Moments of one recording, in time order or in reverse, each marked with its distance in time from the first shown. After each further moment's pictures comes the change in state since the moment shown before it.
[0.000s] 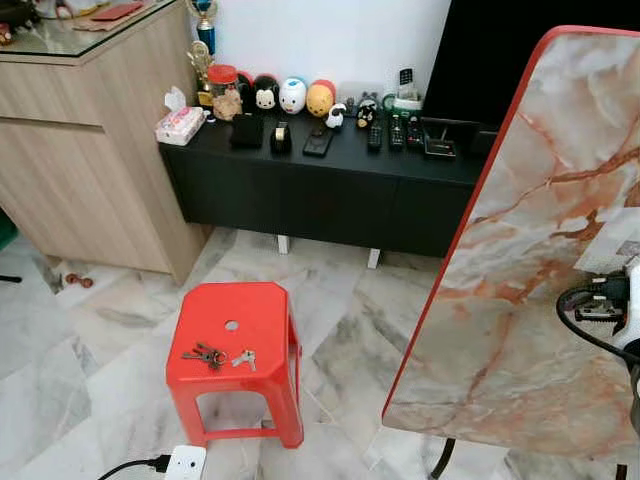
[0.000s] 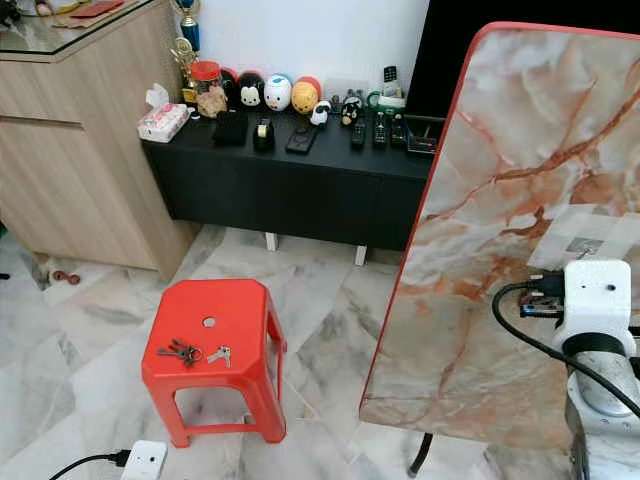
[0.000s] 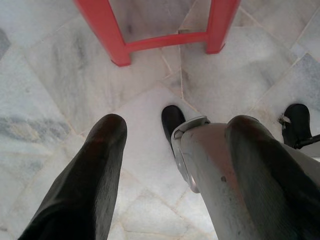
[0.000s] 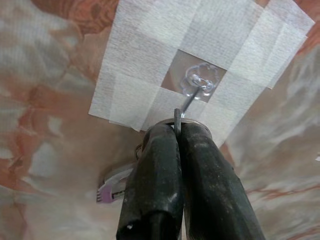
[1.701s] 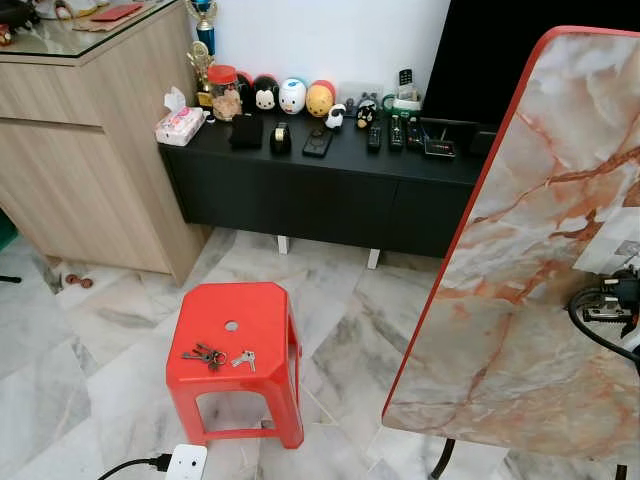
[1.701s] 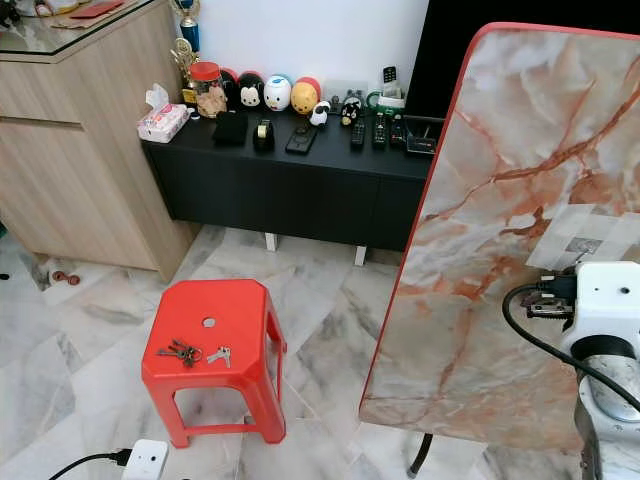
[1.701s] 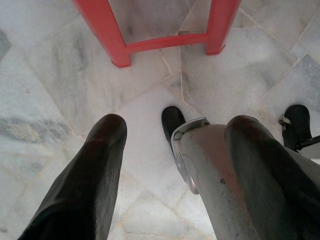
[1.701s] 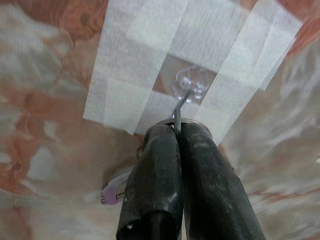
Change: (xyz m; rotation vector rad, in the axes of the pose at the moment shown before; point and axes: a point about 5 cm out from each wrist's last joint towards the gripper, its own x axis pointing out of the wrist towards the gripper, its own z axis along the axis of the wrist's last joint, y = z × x) left arm 0.000 -0.001 0.001 0.003 -0.003 0.000; right arm 0.000 -0.007 -0.002 0.025 -0.016 0.015
